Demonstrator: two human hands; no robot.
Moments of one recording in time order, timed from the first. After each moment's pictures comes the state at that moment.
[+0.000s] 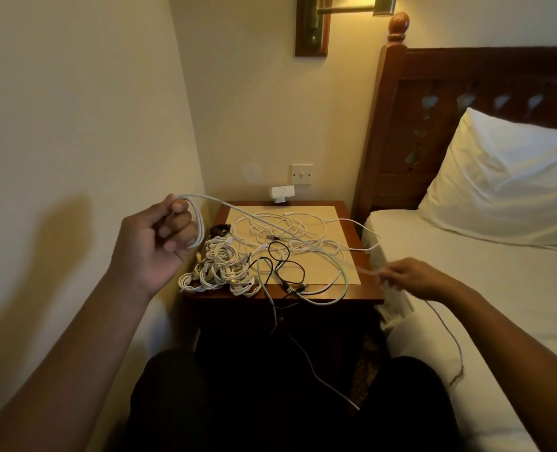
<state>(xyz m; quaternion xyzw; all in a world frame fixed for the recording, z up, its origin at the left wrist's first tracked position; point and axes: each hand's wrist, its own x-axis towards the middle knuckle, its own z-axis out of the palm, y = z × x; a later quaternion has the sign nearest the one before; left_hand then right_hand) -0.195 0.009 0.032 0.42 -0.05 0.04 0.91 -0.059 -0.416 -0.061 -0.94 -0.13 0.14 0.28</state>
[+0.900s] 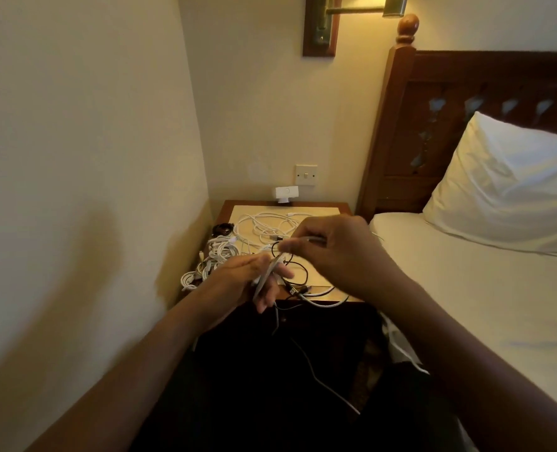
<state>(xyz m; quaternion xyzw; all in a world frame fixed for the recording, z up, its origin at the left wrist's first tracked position) -0.206 -0.062 -0.012 0.74 -0.10 -0.09 0.66 -0.170 -0.271 0.052 -0.86 -0.33 -0.06 0.38</state>
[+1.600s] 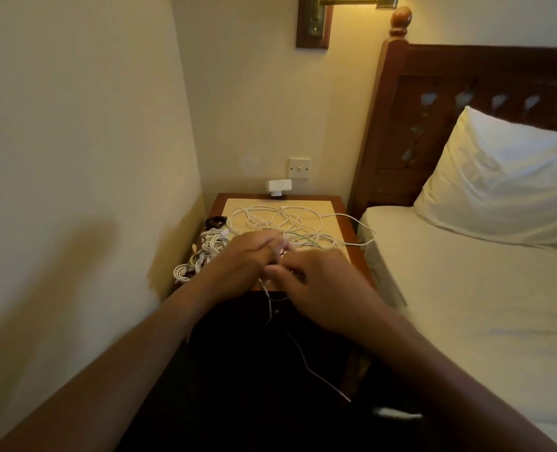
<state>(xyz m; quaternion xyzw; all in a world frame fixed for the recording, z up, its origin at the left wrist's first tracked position) -0.193 -0.081 0.008 0.88 -0.15 0.04 0.44 -0.204 -0.266 0.021 -0.89 -0.35 -0.01 0.29</state>
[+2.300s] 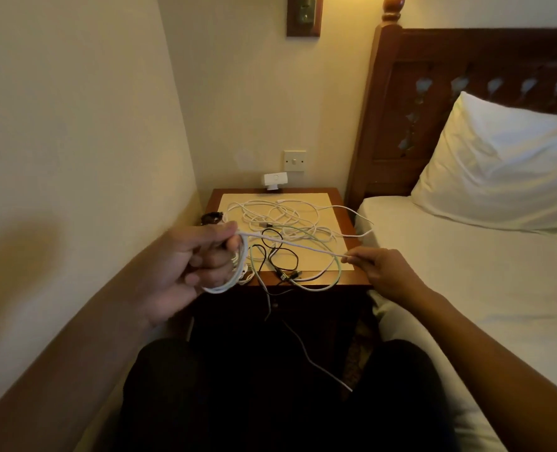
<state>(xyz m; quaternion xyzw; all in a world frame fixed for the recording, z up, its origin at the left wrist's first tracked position) -0.246 -0.051 0.046 0.60 -0.04 -0.12 0.79 -0.092 -0.376 -0.081 -0.92 -0.20 -0.02 0.33</state>
